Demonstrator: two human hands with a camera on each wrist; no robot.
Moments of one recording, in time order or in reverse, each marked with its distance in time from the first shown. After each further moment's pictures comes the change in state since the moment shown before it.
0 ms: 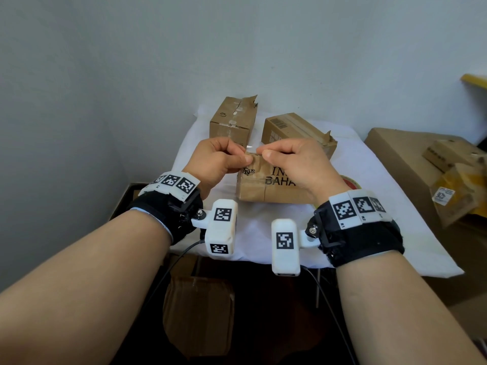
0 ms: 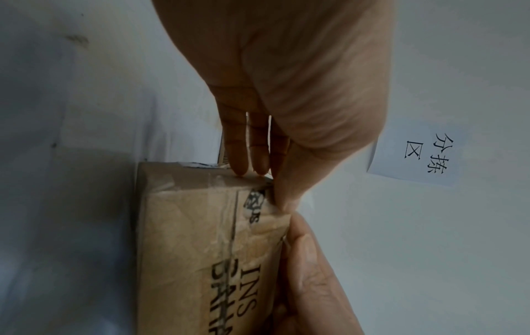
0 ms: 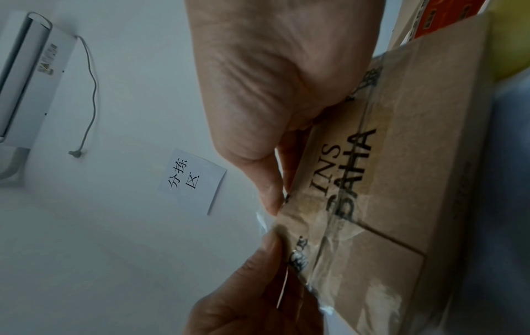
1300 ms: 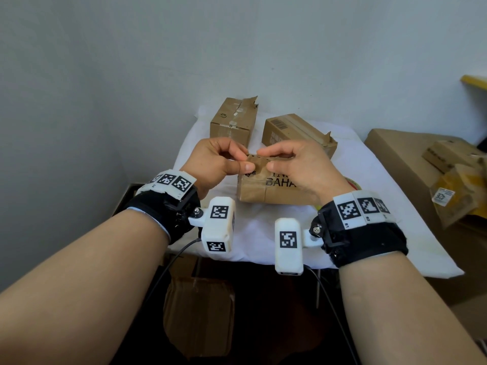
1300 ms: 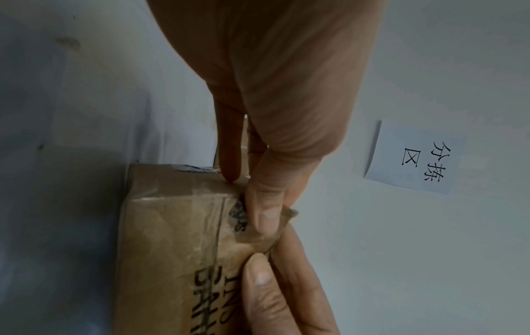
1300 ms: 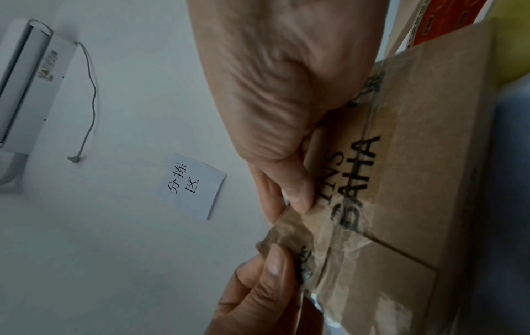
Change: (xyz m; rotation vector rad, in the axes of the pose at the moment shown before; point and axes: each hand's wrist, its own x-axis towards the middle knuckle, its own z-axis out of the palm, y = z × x) left_hand 0.002 -0.005 -0.007 0.055 -0.055 0.103; right_hand 0.002 0.007 -0.003 -0.038 -0.047 -0.065
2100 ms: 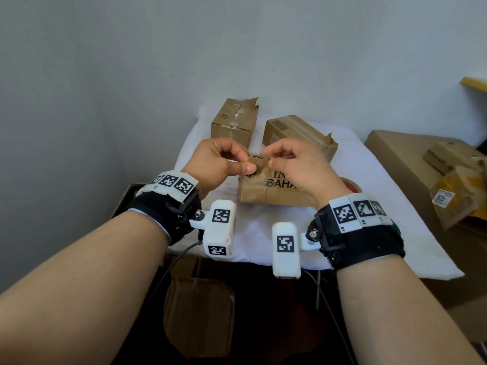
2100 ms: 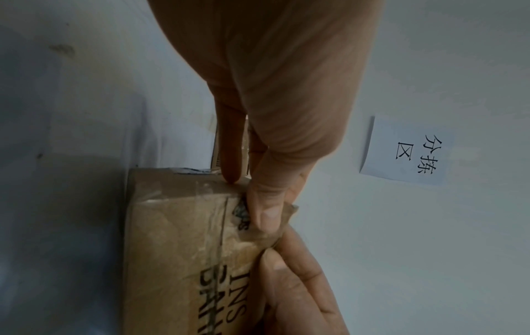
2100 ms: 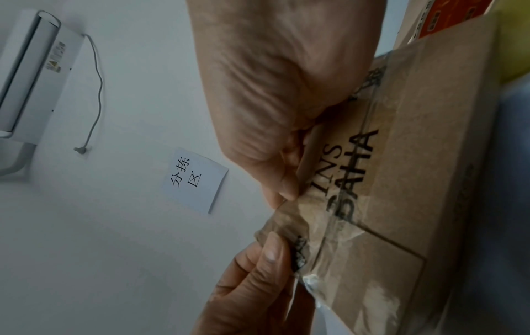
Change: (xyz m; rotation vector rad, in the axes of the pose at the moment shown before) left_hand -0.001 0.000 -0.001 0.039 -0.007 0.030; right_hand 0.003 -0.001 0.007 -0.070 0.076 0.007
